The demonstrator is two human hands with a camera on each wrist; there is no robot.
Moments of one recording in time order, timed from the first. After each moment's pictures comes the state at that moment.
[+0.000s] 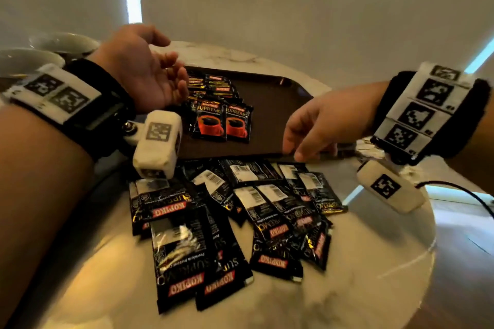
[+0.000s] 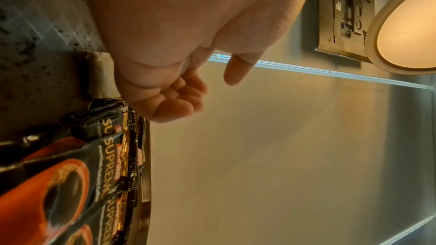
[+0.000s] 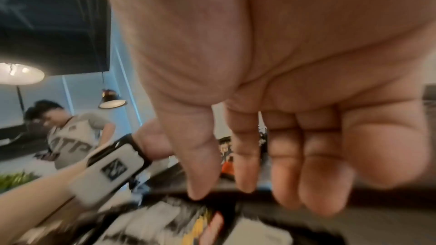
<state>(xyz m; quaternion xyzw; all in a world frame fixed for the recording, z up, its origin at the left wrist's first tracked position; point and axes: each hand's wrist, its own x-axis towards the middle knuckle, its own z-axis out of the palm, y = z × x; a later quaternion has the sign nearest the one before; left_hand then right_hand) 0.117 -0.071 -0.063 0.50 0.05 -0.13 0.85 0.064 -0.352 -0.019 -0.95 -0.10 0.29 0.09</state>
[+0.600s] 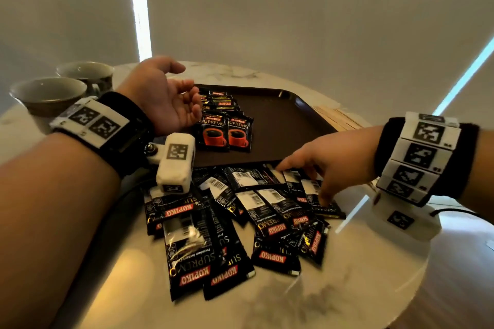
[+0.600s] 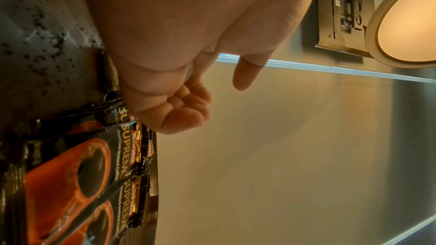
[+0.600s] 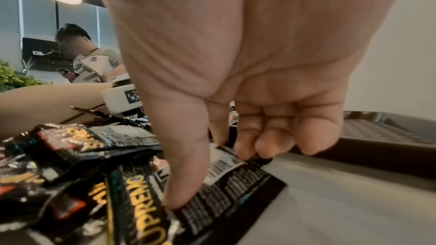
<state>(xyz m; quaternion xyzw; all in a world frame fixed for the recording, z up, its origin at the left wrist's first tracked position) 0.107 -0.081 -0.068 0.49 0.06 -0.16 0.86 0.032 -0.365 -0.041 -0.93 -0.21 0.27 -0.11</state>
